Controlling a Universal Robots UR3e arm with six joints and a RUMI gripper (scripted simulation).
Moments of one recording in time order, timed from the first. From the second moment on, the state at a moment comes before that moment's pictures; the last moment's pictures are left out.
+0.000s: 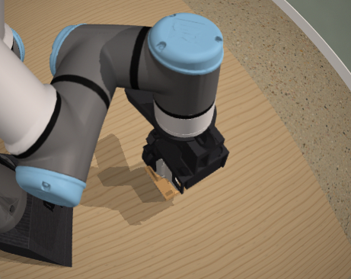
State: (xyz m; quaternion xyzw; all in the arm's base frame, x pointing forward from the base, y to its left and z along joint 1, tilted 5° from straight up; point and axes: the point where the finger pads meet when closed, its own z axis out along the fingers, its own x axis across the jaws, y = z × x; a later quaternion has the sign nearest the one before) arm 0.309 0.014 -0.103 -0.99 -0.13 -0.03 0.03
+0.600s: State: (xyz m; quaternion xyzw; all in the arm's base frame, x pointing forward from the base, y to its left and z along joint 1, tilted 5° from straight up) arm 0.304 0.016 -0.092 -0.99 -0.13 -0.02 0.03
